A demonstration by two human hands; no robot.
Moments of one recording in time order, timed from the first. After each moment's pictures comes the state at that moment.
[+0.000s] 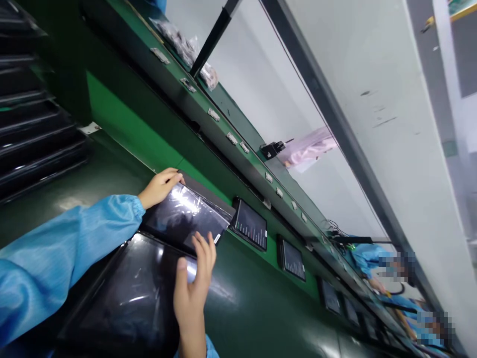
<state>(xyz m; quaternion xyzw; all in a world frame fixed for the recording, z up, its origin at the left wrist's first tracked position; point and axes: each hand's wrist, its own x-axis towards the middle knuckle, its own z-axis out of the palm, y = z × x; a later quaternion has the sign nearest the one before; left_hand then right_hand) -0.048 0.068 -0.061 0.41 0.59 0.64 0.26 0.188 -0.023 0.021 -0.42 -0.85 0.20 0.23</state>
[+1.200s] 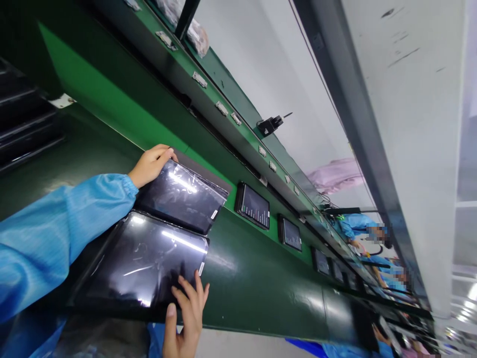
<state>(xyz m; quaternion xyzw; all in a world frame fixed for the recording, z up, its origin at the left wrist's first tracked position) -0.052 0.062 -0.056 0.42 0.61 0.62 0.25 0.277 -0.142 -0.018 -0.51 -0.81 0.17 0.23</state>
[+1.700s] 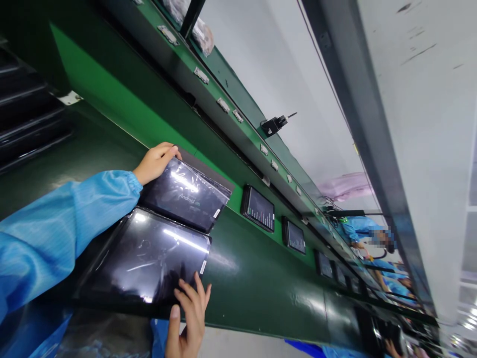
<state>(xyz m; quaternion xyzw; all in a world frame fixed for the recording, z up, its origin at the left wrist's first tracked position) -0.052 0.062 -0.055 0.42 0.61 0.62 0.26 0.280 -0.145 -0.013 -0.50 -0.81 0.18 0.24</state>
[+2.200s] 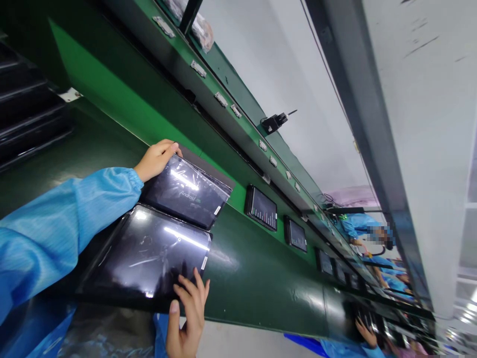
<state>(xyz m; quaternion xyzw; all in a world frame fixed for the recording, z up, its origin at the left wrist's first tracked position) -0.053 0.063 -0.057 0.42 0.61 0.62 0.26 0.284 -0.140 -0.010 -0.46 -0.85 0.16 0.21</state>
